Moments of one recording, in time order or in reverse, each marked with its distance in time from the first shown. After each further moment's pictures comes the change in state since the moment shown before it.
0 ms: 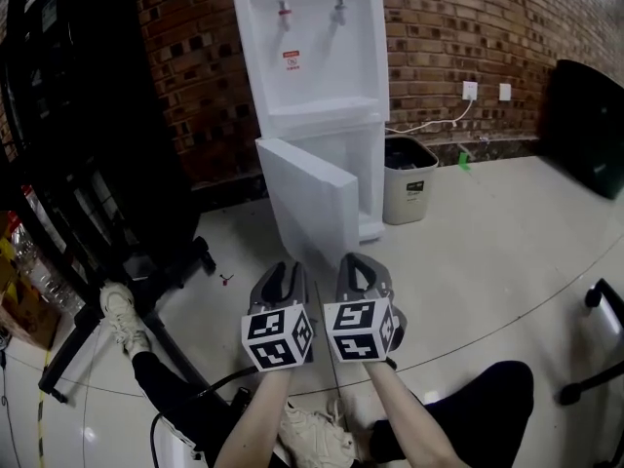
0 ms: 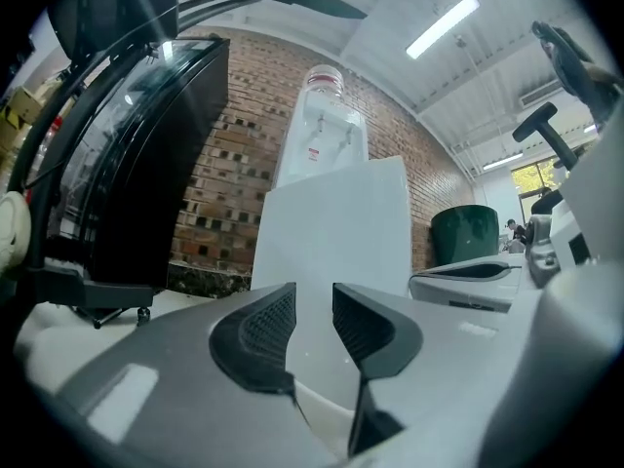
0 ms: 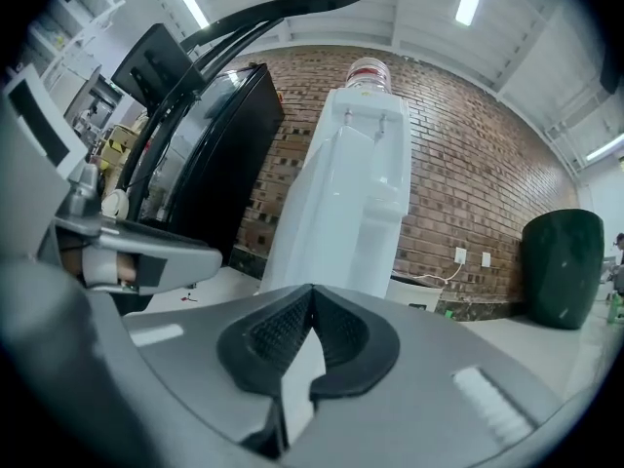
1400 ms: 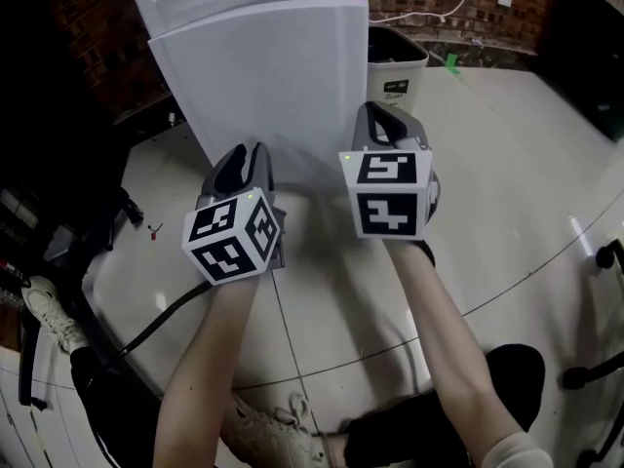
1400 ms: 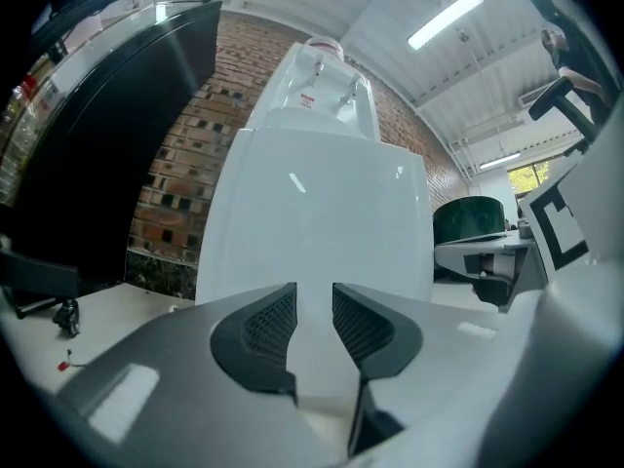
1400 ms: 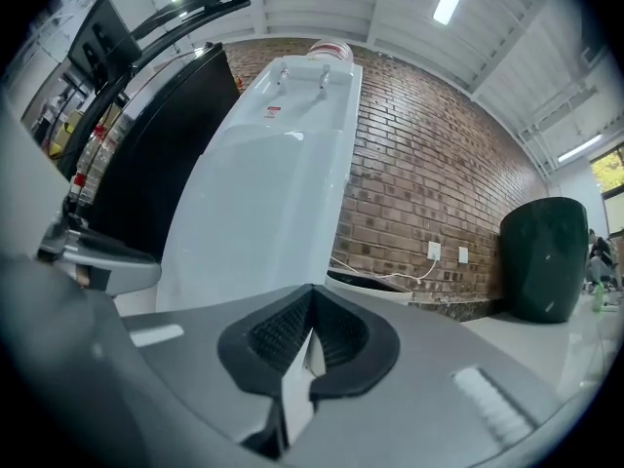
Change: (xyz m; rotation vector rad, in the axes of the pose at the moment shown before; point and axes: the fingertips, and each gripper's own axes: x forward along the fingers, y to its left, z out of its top) left arm 0.155 -0.014 -0.034 0.007 0.005 -0.039; right arm 0.117 -0.152 -0.032 0.061 -0.026 -0.141
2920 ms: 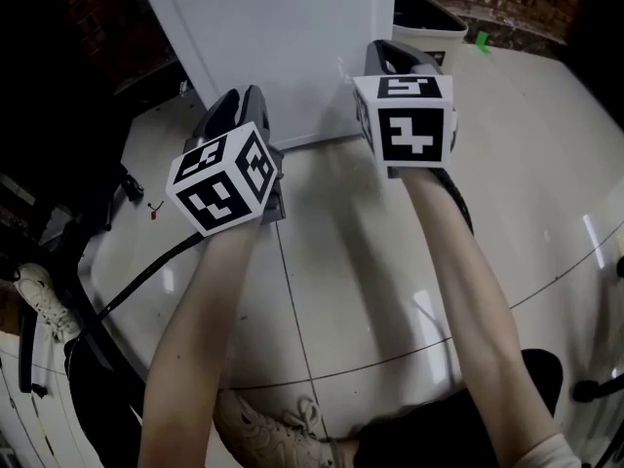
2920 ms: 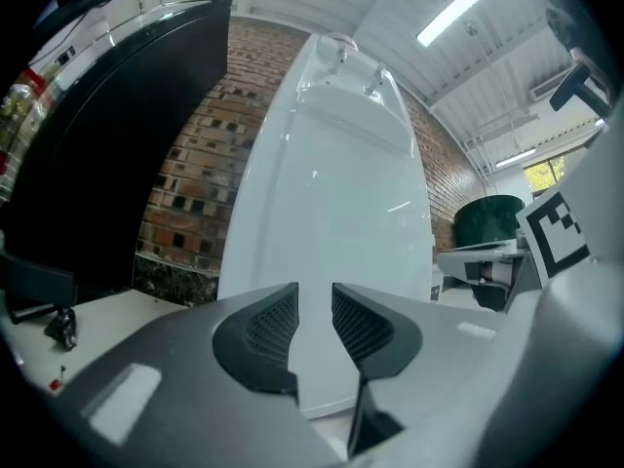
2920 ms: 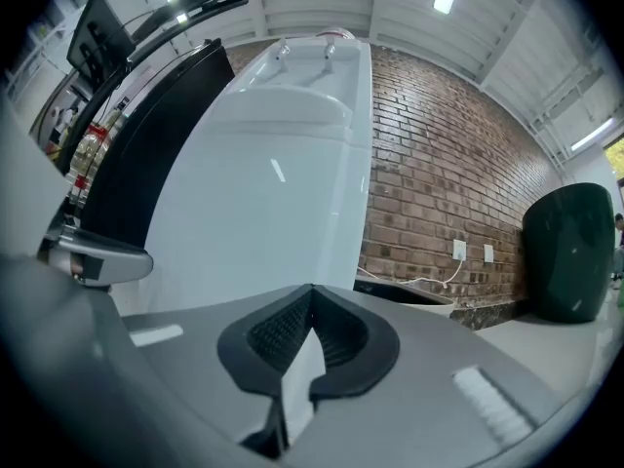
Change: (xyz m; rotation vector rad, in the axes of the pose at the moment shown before) left arm 0.045 0.046 0.012 -0.006 -0.027 0.094; right arm 0.079 0.010 0.006 0.016 -0.014 0.078
